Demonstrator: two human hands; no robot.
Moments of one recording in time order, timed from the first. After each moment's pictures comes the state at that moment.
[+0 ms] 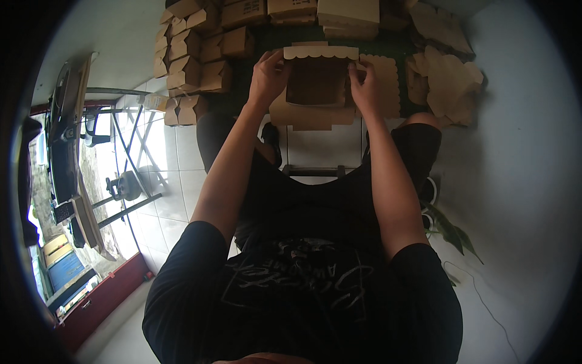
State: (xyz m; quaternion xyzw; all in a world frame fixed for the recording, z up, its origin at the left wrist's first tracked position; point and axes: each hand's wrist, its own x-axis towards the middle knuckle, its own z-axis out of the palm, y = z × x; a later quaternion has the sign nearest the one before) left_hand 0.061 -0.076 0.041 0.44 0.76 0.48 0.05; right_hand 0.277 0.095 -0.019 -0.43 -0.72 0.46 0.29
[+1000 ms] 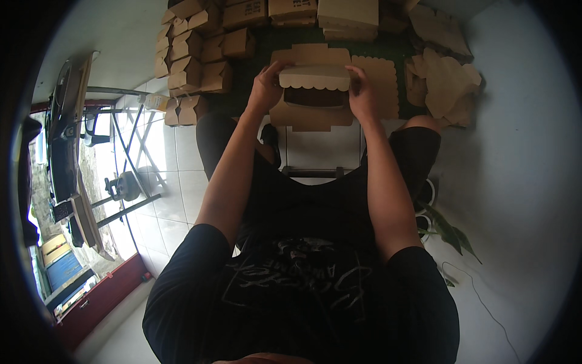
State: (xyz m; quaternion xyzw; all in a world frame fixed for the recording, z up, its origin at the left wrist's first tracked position) left_hand 0.063 -0.101 0.026 0.44 0.77 0.44 0.14; right_hand 0.297 0.078 -0.010 -0.35 -0.80 0.41 0.25
